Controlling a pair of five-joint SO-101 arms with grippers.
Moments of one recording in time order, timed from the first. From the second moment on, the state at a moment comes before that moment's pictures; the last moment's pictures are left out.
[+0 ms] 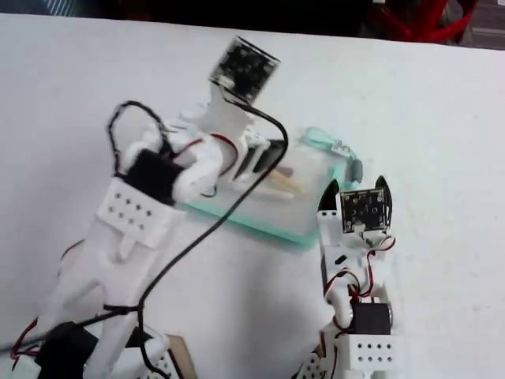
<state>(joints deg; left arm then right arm) 23.8 -22.4 5.7 65.8 -5.9 -2.2 -94.7 92.9 27.8 10.9</state>
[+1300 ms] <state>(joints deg) -6.0 39.9 -17.5 75.6 -13.1 -2.2 -94.6 96.0 23.1 10.8</state>
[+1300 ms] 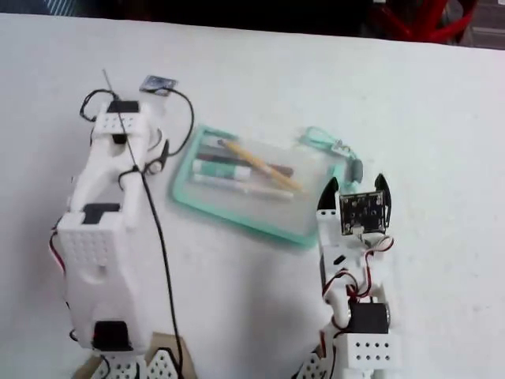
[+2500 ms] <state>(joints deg) 7.3 30.0 -26.6 101.4 -5.1 0.4 -94.6 96.0 21.7 10.8</state>
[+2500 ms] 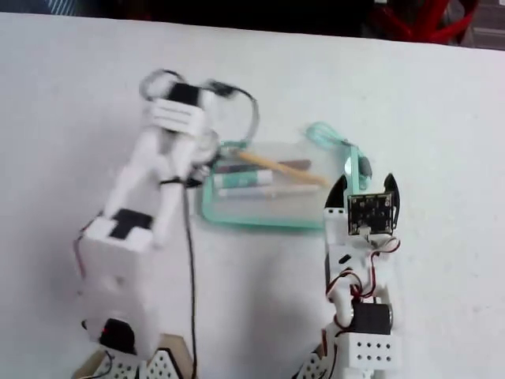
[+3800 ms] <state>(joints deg) -3.6 -92.9 4.7 93.6 -12.5 0.7 -97.6 26.1 85.6 11.7</state>
